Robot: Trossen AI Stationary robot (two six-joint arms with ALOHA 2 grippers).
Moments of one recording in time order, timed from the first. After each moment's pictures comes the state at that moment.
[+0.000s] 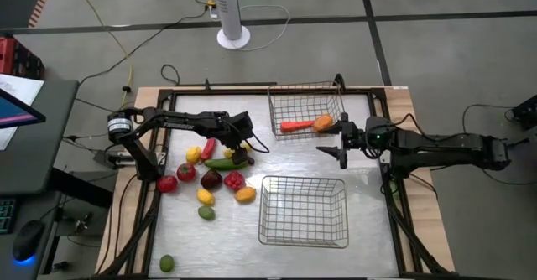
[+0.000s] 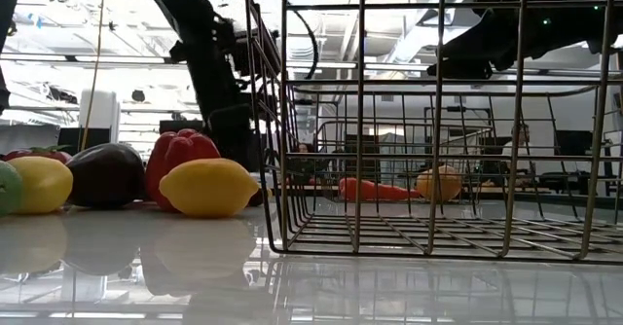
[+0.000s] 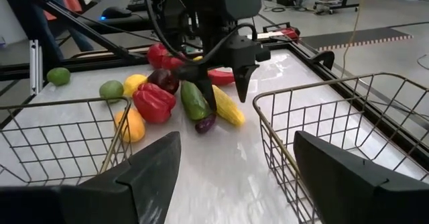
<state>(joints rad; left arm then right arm) 0.32 1.69 0.98 -0.50 0.02 -0.07 -0.21 0.72 0.37 0.15 -0.07 0.03</state>
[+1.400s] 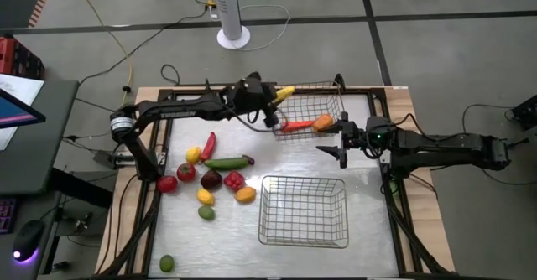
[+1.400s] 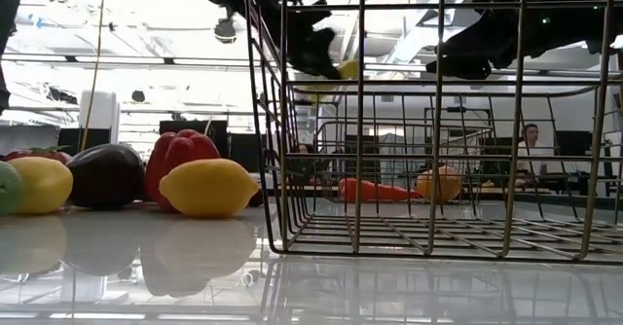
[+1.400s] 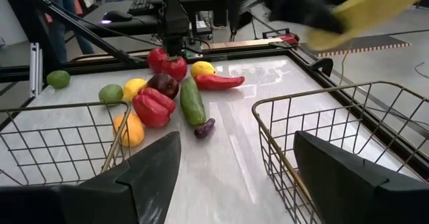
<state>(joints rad) 0.36 1.71 1.35 -0.07 -0.22 0.21 -0.21 0.72 0.37 0.17 -0.07 0.02</state>
